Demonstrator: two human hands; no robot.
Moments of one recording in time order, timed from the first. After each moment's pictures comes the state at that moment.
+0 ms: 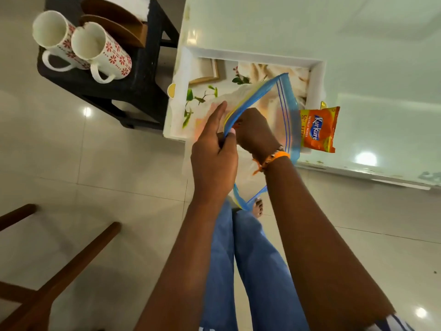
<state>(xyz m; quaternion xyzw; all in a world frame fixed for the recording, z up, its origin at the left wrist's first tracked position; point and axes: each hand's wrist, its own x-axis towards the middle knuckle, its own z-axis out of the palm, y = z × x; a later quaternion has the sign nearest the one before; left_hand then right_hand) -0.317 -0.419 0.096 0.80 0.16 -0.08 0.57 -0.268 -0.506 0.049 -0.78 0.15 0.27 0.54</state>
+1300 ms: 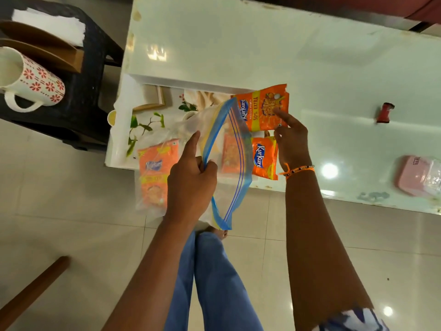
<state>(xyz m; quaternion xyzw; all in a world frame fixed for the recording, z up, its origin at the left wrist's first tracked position) -0.294 -0.489 0.061 0.85 0.12 -0.18 0.47 -0.245 -0.690 -0.013 -0.67 0.37 0.04 0.64</state>
